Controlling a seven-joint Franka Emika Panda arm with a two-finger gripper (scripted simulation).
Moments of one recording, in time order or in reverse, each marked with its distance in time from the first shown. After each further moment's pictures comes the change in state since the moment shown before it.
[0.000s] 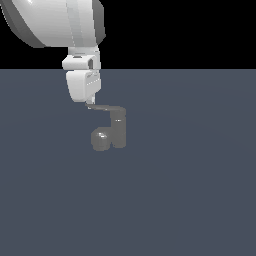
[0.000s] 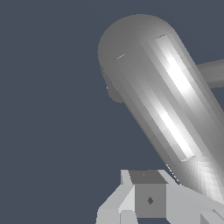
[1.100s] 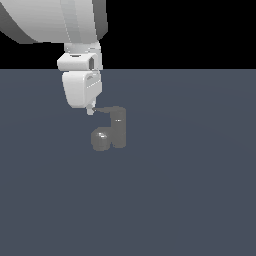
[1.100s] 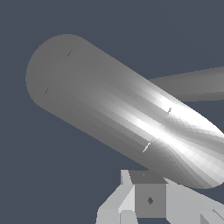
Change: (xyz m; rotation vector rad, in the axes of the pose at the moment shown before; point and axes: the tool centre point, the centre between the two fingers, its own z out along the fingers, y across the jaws) arm 0.017 0.056 -0.001 0.001 -0.002 -0.014
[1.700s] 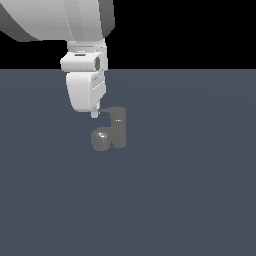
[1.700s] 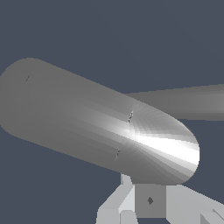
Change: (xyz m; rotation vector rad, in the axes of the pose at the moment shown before) arm 0.019 0.026 0.000 -0.001 0.000 -0.009
